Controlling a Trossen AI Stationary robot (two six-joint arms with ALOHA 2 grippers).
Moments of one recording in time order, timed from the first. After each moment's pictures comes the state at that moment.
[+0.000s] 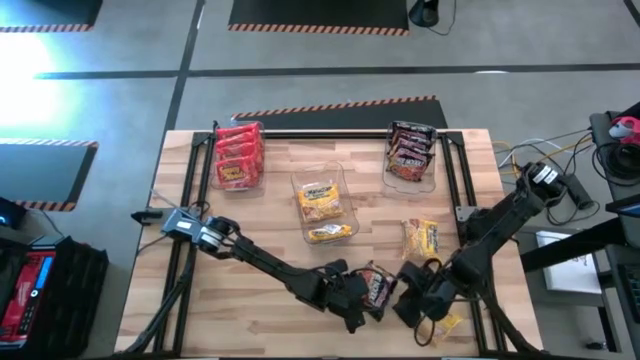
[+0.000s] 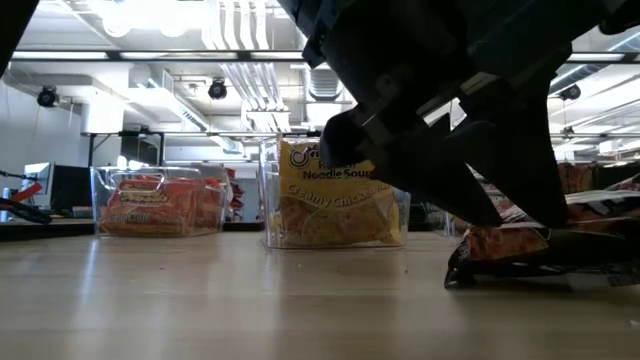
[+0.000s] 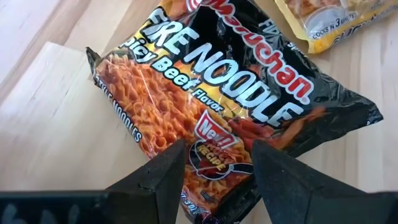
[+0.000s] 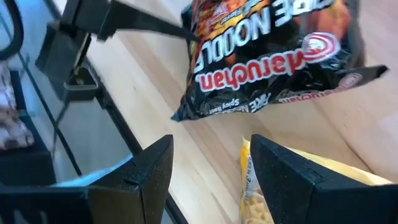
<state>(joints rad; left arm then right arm) -0.44 2.38 1.83 -0.43 -0.38 -0.67 0.79 1.42 0.87 -0.41 0.17 1.50</state>
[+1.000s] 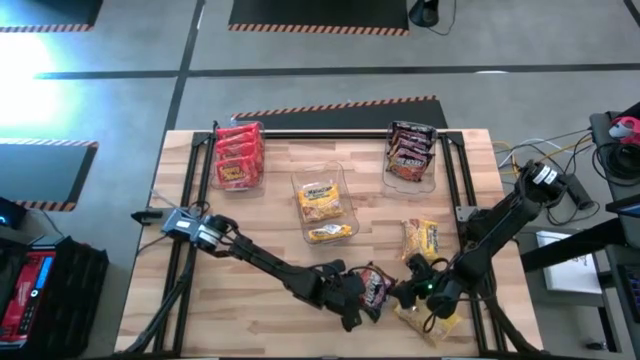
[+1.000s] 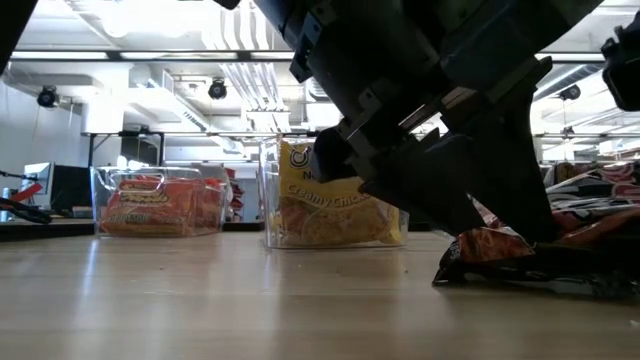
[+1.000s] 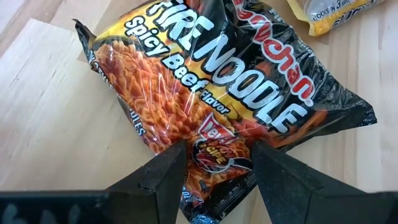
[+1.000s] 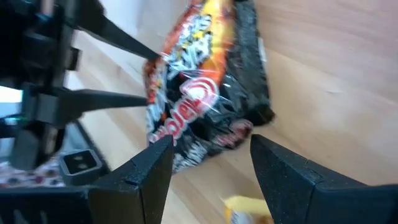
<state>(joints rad) -0.43 2.38 1.76 -0.39 -0.32 -0.68 0.86 1.42 0.63 -0.16 0.47 1.87</state>
